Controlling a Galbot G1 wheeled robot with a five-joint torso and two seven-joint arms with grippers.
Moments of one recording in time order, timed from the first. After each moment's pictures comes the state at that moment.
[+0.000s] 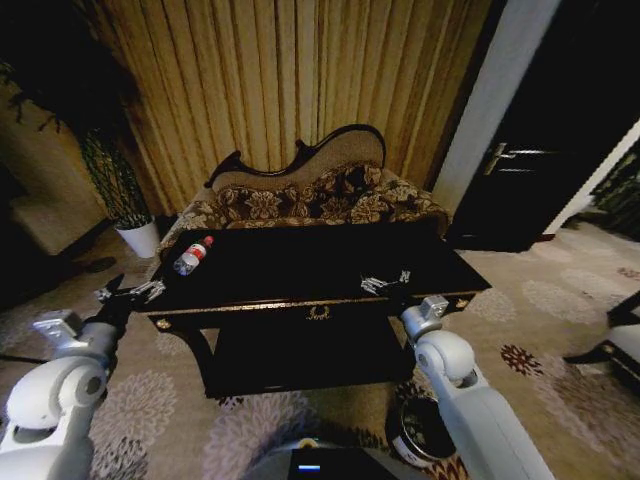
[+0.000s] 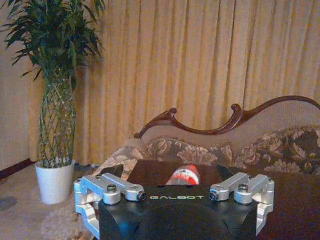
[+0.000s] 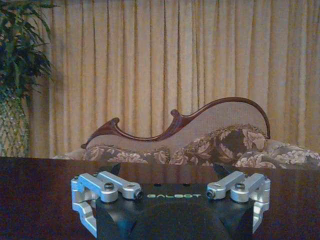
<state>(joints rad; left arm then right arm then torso) 1.47 -1.11 -1.05 -2.21 -0.69 0.48 -0.05 -1.27 1.17 0.49 2.08 0.41 -0.27 0.00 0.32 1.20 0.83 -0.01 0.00</state>
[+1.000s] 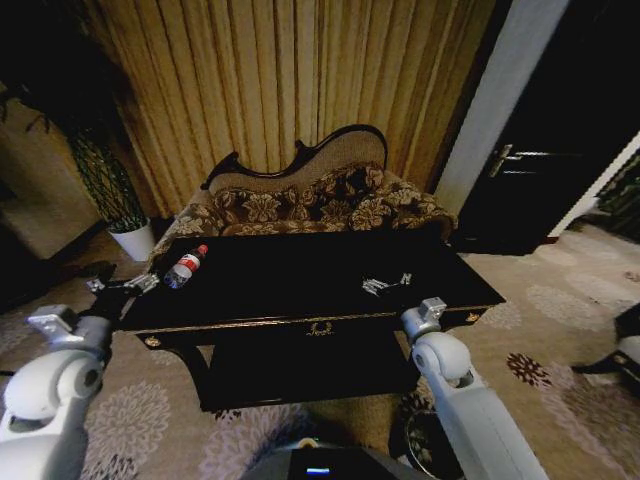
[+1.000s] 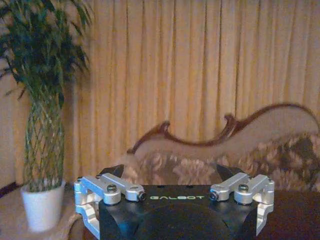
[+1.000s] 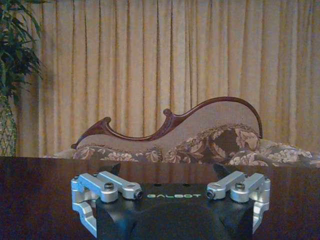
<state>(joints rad) 1.39 -0.95 -1.06 -2.11 -0.77 0.48 -0.03 -1.28 1.20 0.50 2.04 0.37 -0.23 0.00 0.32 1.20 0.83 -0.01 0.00</state>
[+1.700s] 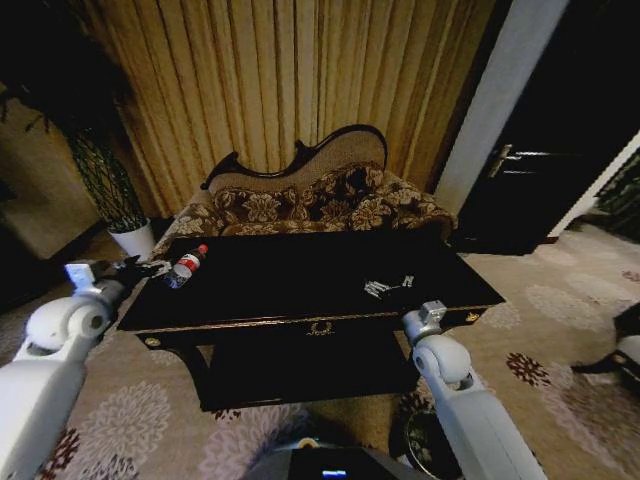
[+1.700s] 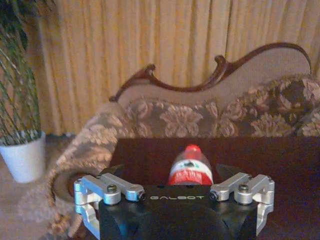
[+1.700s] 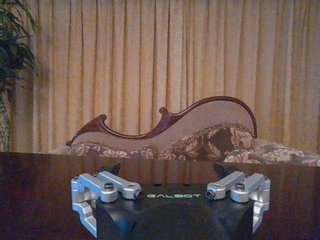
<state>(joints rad) 1.13 -0.76 -0.74 -1.81 -0.85 0.57 -0.05 -1.30 1.20 0.51 2.04 0.35 -0.21 0.00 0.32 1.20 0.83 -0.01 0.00</state>
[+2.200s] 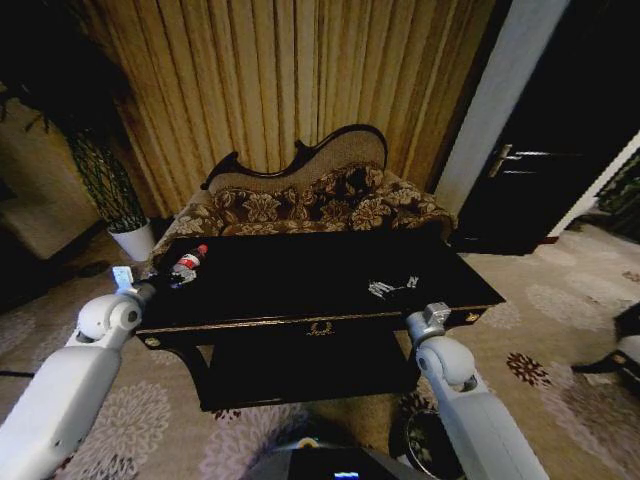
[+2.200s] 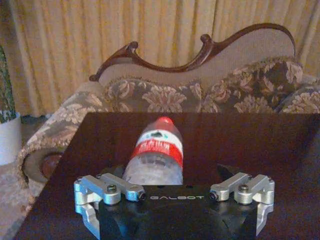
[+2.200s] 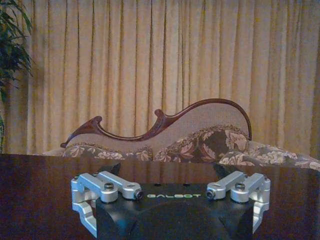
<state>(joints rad) 1.07 -0.82 -0.63 -1.77 -0.82 0.60 -0.03 -1.30 1.20 0.52 2.03 0.35 -0.20 0.00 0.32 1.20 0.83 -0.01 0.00</state>
